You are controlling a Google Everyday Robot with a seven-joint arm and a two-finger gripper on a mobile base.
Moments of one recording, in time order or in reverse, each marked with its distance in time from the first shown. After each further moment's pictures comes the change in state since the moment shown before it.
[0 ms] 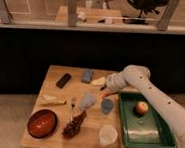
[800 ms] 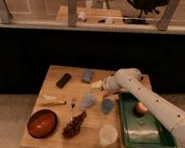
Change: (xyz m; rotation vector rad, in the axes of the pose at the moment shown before) arm -0.002 0.031 0.047 -0.105 -0.023 0.007
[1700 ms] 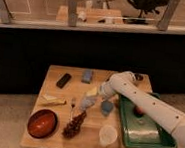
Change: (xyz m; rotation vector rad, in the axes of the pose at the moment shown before) arm -0.041 -0.017 0.010 -0.023 -0.072 -0.120
